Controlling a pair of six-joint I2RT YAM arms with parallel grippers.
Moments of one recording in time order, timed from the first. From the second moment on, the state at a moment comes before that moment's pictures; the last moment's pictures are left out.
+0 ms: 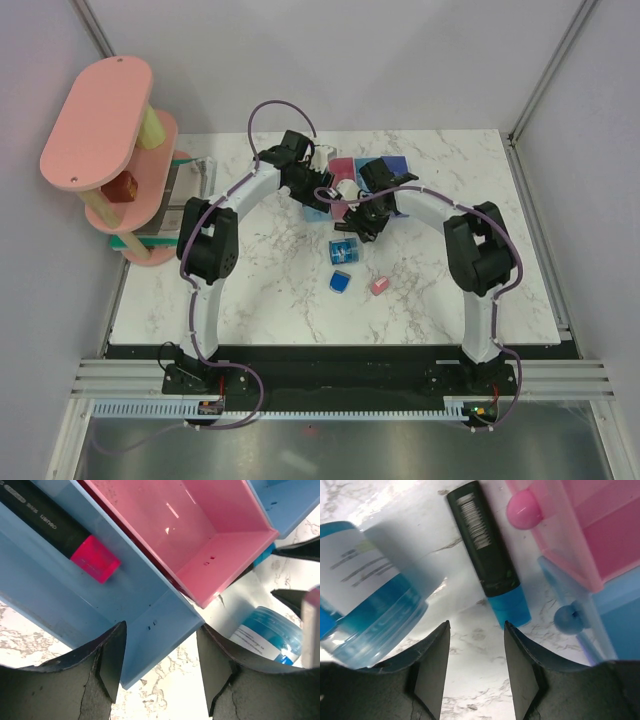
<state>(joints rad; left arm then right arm) -0.42 2.19 1.84 -0.67 0.37 0.10 0.46 2.02 1.49 -0.65 -0.25 -0.52</state>
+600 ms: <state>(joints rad) -0.42 2.18 1.85 -0.67 0.29 0.13 0.43 2.17 1.73 -0.75 -0.23 -0.68</state>
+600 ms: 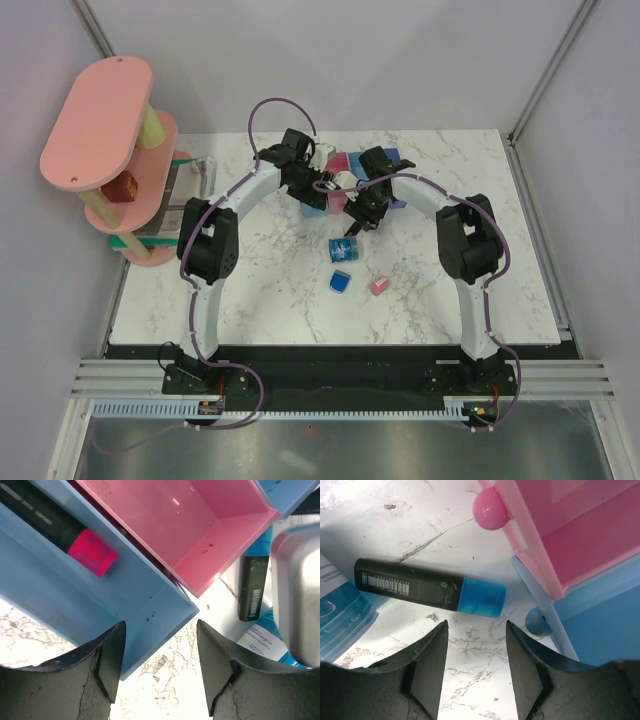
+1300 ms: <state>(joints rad) -0.43 2.07 1.86 -0.71 0.24 0.13 0.44 2.17 1.76 -0.89 -0.21 -0.94</state>
